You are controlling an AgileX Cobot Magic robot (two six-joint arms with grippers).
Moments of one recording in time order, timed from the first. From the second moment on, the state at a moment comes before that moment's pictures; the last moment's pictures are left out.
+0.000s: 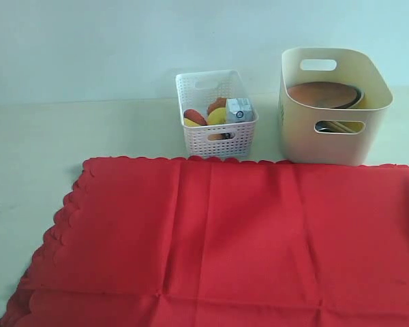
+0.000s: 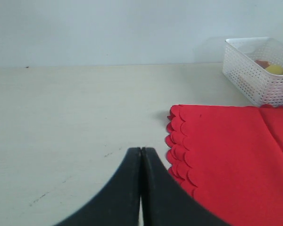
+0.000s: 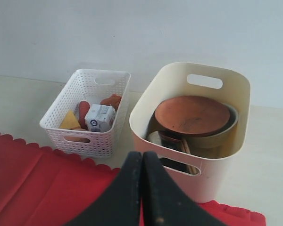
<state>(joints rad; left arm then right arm) -0.08 0.04 -0.15 0.02 0.46 -0.03 0.03 0.93 -0.69 0.86 0.34 -0.87</state>
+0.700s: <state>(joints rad) -0.15 0.37 -0.51 0.02 0.50 -0.03 0.03 0.93 -0.69 0.86 0.33 -0.86</state>
